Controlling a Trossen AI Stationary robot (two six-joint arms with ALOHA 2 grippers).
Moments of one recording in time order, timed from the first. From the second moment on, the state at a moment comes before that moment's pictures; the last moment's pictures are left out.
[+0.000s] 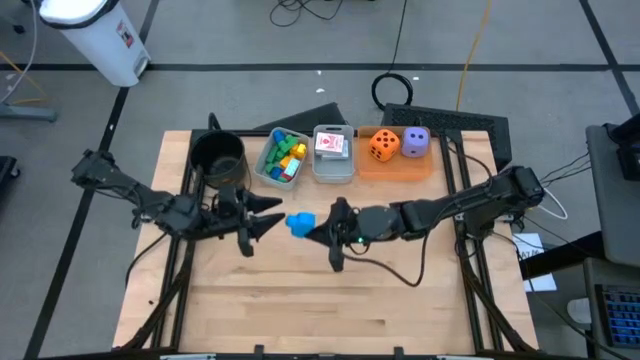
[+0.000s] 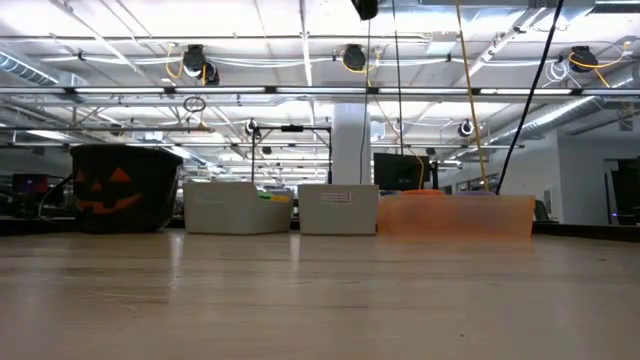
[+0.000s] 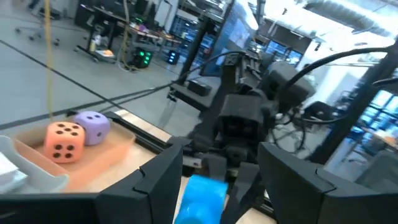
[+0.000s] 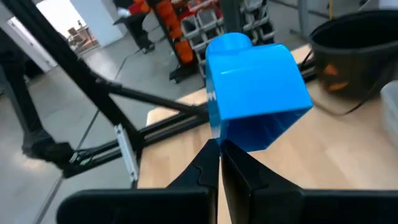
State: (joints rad) left arm -0.48 1.06 0.93 0.20 -0.71 -0.41; right arm 0.26 1.59 1.27 0.08 0.24 0.50
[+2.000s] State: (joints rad) left arm -0.09 1.07 0.93 0.09 -0.19 -0.38; right arm -0.08 1.55 1.27 0.20 -0.29 0.40
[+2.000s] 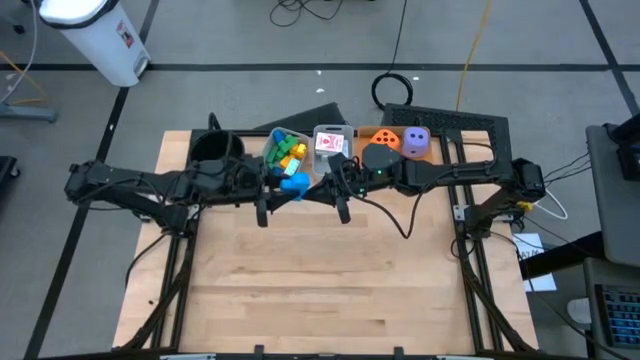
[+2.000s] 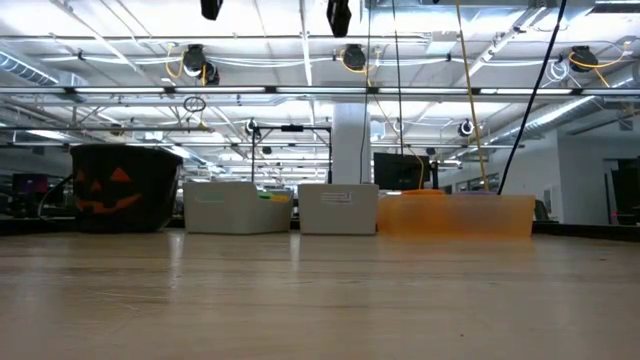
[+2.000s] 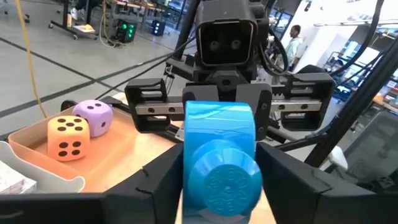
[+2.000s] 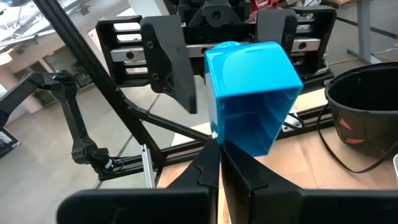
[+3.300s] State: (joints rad) left arm 0.07 1.11 1.29 -0.53 -0.19 -0.36; right arm -0.30 1.53 1.27 0.22 -0.81 0.59
